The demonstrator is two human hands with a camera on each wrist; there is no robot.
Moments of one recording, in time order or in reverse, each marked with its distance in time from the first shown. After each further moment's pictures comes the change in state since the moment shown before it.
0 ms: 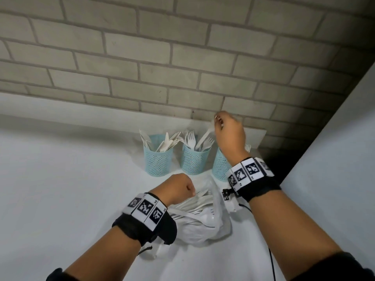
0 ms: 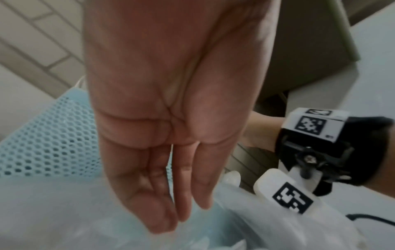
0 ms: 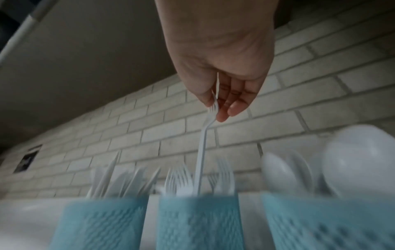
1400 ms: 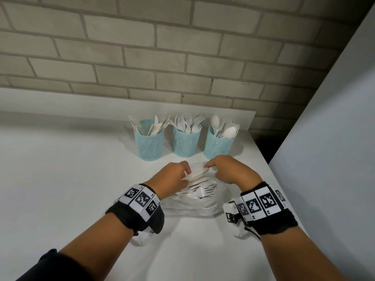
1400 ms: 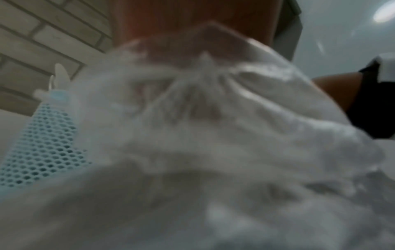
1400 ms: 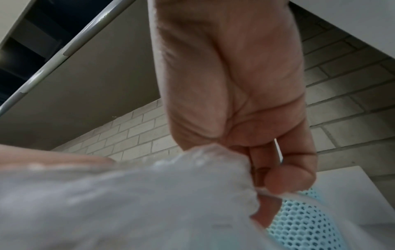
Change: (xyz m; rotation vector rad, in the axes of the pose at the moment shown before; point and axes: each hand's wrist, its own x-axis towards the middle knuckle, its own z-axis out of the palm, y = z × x) left_hand -0.014 -0.005 0.025 0.124 0.094 0.151; right_hand -0.104 0.030 -0.034 -0.238 -0.968 0.077
